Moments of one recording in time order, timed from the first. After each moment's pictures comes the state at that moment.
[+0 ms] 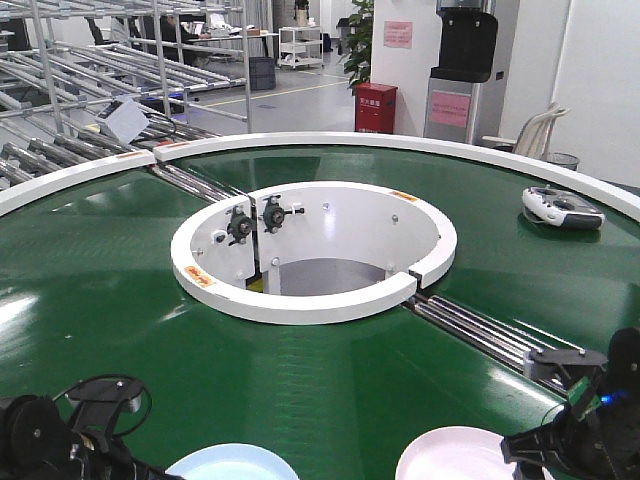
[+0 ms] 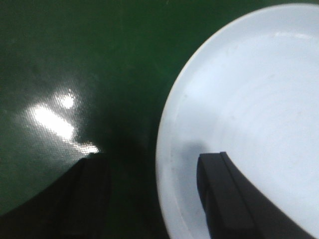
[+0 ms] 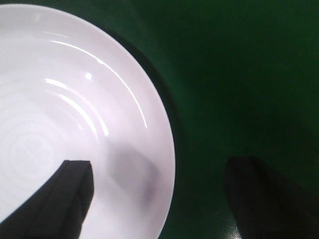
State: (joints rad) left arm -0.21 1.74 -0.95 -0.29 0.44 0.09; right arm 0.03 1.79 -1.16 0.06 0.73 -0.03
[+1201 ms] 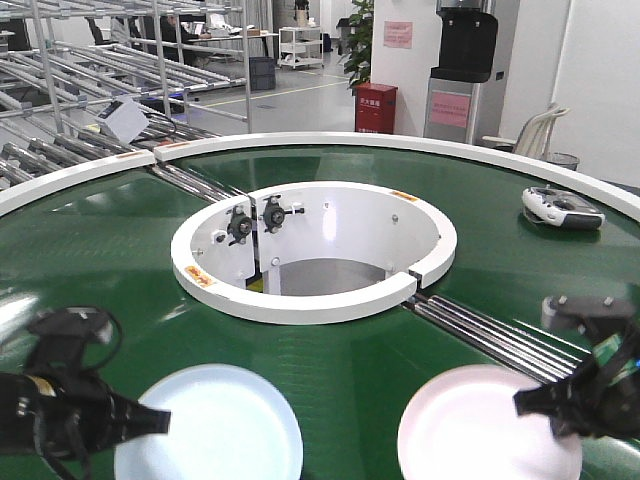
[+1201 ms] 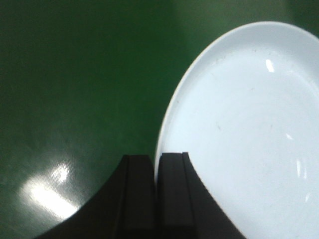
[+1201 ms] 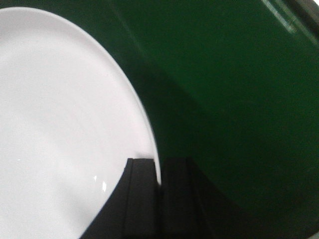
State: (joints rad) left arm -0.21 1.46 -0.96 -0.29 0.43 0.10; right arm 0.03 1.57 -1.17 0.06 0.74 -0.04
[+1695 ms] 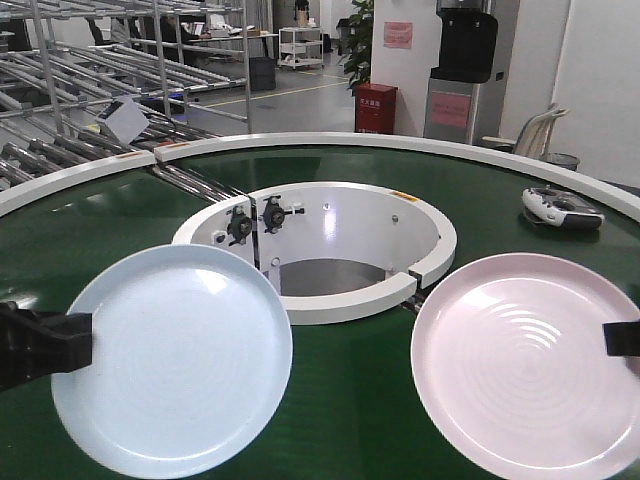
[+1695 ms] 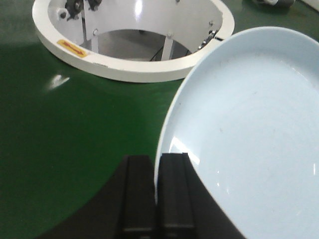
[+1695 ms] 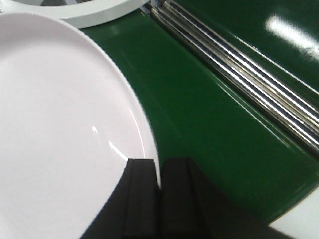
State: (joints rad) left arm -0.21 1.06 -0.96 -0.29 0.44 0.10; right arm 0.04 1.08 -1.17 0.10 0.86 -0.04
